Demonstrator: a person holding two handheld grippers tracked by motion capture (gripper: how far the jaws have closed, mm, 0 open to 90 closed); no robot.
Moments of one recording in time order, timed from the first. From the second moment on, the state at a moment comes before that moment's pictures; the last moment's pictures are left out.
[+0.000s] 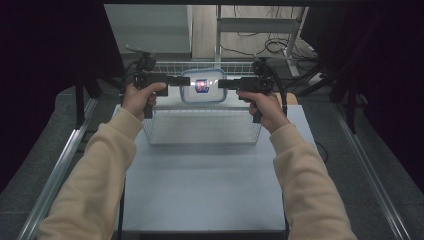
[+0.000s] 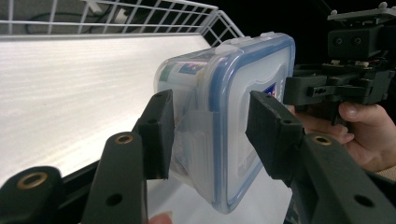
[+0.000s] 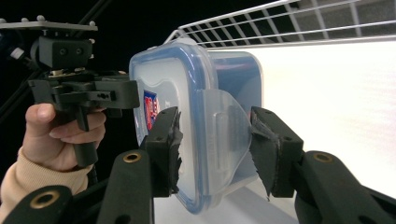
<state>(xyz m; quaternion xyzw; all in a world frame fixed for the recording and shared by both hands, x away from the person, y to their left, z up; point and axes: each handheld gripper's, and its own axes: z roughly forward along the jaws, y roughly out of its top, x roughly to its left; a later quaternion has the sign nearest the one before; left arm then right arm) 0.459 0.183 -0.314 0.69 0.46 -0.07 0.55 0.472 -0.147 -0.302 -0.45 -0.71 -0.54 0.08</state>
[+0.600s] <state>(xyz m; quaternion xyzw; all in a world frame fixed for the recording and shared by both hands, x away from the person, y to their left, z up) 0.505 0.180 -0.338 0.65 0.53 -0.12 0.53 0.523 -0.148 -0.332 -0.55 -0.65 -0.51 0.16</state>
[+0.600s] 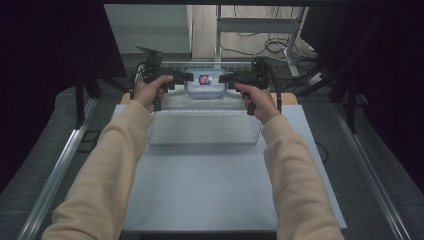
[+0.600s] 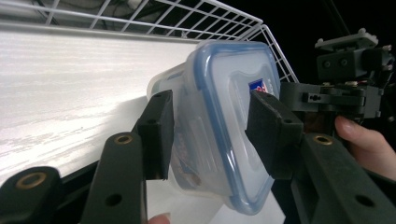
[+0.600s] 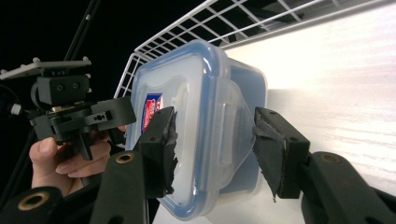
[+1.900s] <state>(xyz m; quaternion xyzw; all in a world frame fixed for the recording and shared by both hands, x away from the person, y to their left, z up) 0.436 0.192 -0.330 0.68 0.49 0.03 0.55 0.462 -0.162 -0.309 -0.45 -0.71 -0.55 0.01</state>
